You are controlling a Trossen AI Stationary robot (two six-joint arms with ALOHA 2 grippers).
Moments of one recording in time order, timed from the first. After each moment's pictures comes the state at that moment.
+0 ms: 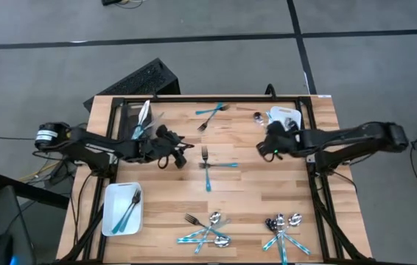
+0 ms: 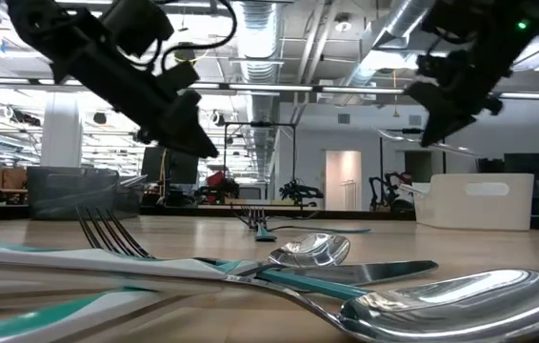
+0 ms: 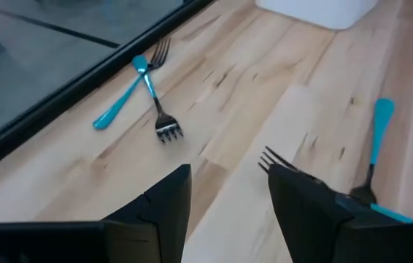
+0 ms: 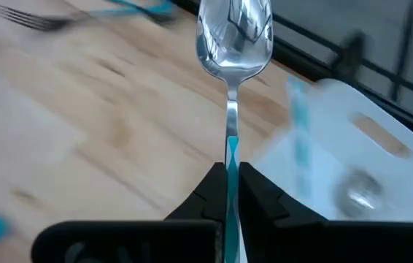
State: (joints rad) left arm 0.07 1.36 0.52 0.27 -0.48 -0.21; right arm -0.05 1.05 0.68 -0.70 0.74 0.73
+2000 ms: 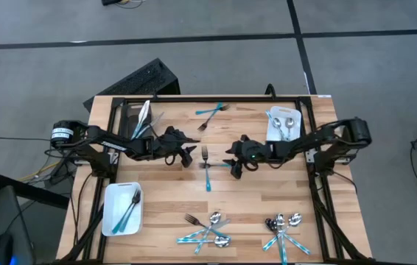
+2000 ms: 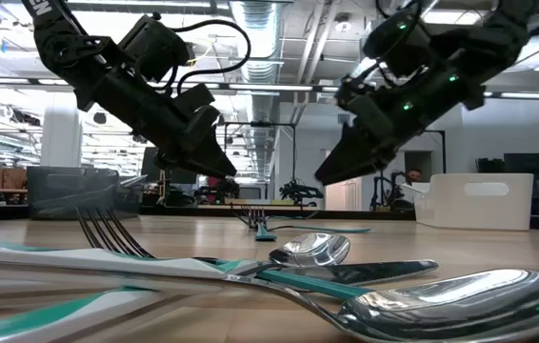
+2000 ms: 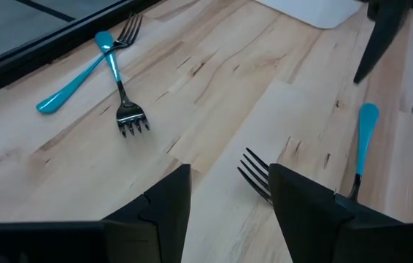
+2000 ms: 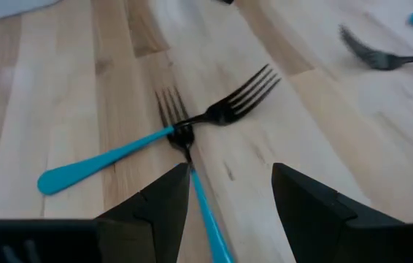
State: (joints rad) left arm 0.14 1.52 0.53 0.44 -0.32 -0.27; right arm -0.03 1.59 0.64 0.35 0.18 0.23
